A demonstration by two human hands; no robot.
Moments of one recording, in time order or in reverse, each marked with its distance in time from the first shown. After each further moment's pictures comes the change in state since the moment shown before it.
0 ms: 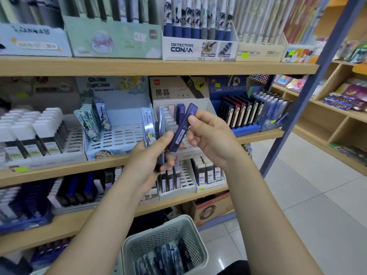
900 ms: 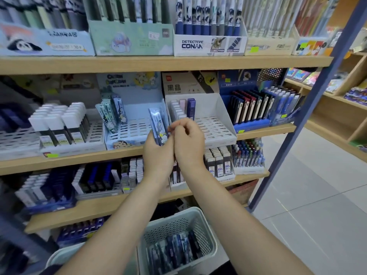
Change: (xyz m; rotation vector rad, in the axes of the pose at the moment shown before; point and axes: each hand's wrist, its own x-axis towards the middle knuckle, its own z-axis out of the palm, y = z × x) left_hand -0.011 -0.016 0.014 0.211 0.450 0.188; right_hand -0.006 0.051 0.084 -0.283 0.509 -0.098
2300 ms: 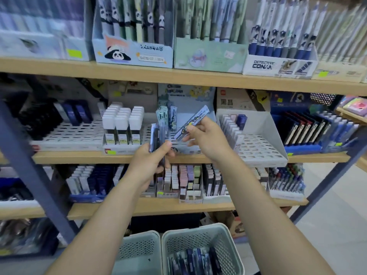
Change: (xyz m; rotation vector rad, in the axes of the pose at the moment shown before) left_hand 0.063 0.004 -0.147 0.016 -0.189 -0.092; right_hand 0.030 -0.016 0.070 -0.214 -0.517 -0.005
